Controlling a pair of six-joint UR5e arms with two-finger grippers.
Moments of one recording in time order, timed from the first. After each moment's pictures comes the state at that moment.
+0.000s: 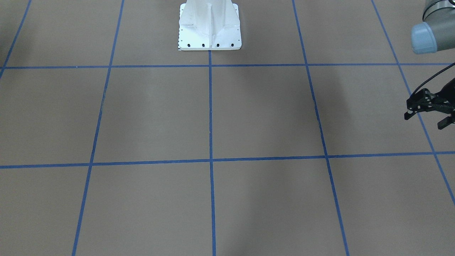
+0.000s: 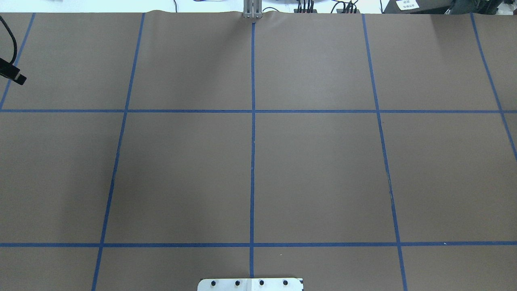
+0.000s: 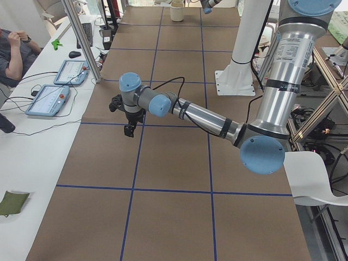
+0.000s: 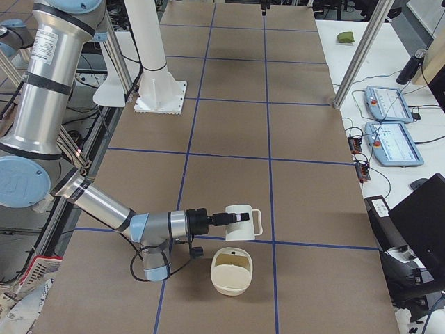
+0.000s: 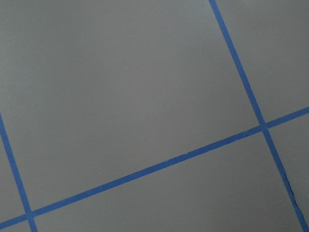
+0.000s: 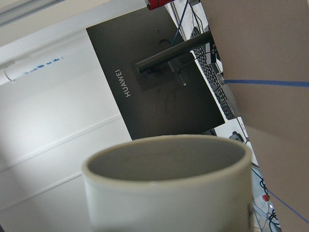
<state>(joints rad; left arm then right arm) -1.28 -1.78 -1.73 -1.64 -2.31 -0.15 1.20 -1.86 1.14 0.82 1.35 2.79</state>
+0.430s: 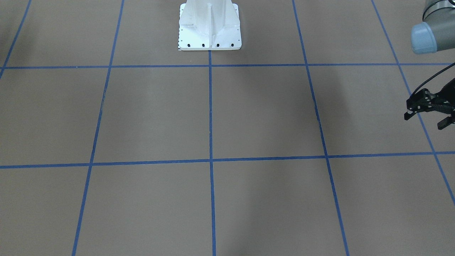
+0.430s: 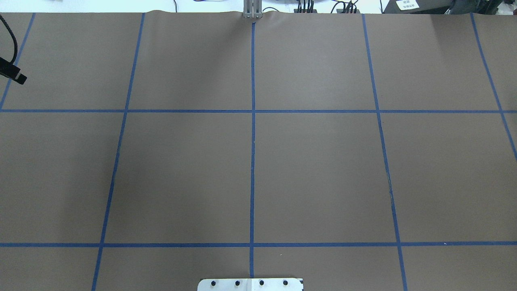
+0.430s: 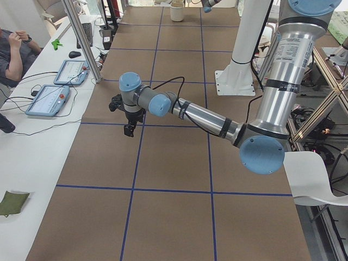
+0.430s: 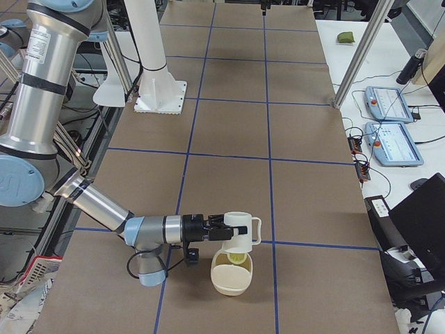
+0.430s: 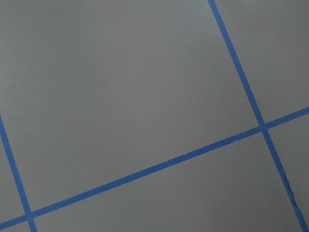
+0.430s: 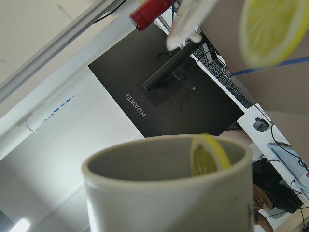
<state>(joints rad) -1.28 -1.79 -1.73 -1.64 -2.31 -0.15 1.27 -1.87 1.12 0.82 1.34 3.06</state>
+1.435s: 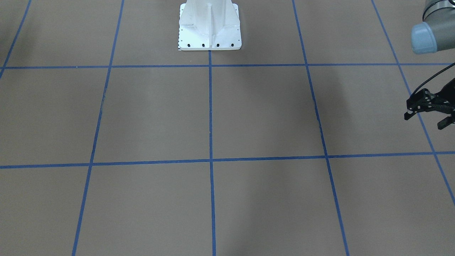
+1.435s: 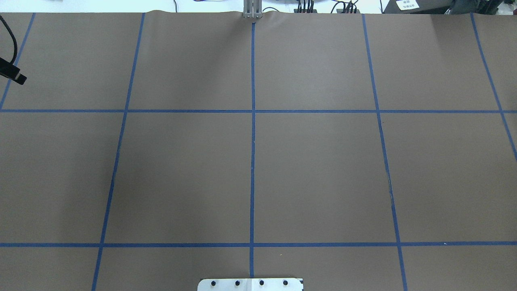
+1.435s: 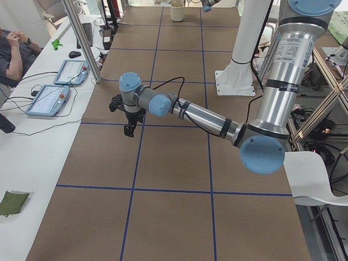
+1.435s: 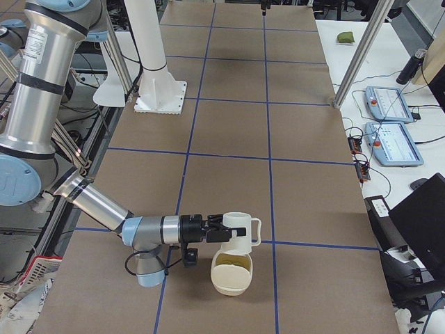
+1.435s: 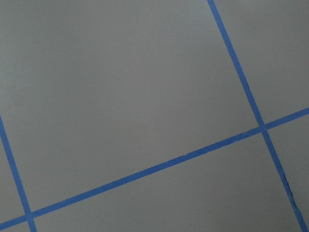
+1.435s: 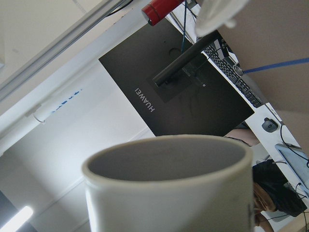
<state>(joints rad) -1.28 -1.78 -1.73 -1.64 -2.31 -0.15 1.28 -1.87 1.16 0.82 1.34 2.89</state>
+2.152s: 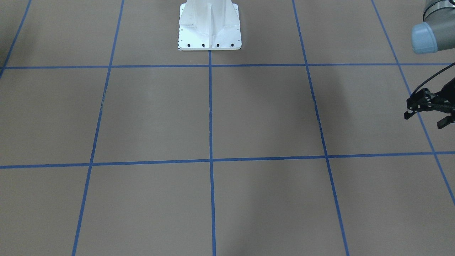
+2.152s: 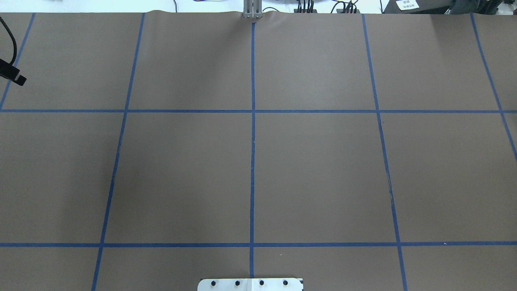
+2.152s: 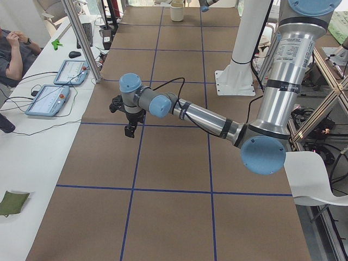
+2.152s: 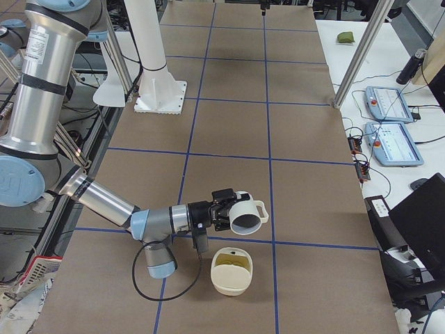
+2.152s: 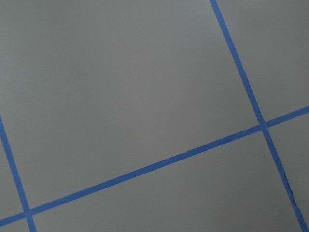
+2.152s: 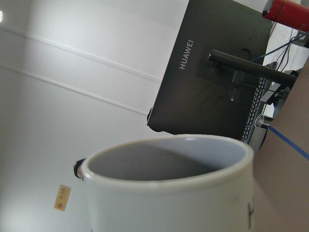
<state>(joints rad) -1.28 -1.78 -1.73 -1.64 -2.31 -0.15 1.28 -1.85 1.20 0.80 1.54 1.85</state>
